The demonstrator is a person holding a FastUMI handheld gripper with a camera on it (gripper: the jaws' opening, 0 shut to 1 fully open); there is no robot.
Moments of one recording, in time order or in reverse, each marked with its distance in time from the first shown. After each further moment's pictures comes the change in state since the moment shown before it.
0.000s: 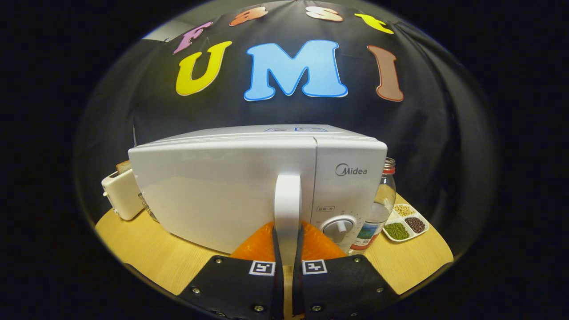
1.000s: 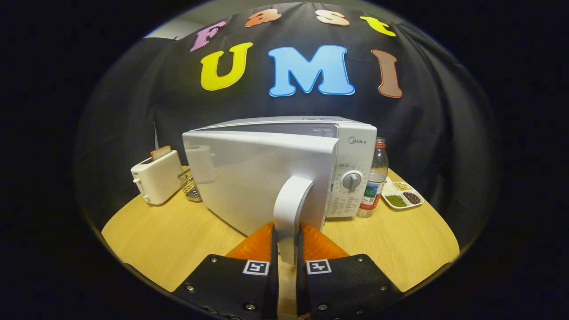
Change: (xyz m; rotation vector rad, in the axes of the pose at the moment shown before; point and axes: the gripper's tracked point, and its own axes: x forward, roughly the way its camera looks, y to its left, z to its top) arm -0.128 0.069 -0.046 -0.001 0.063 0.072
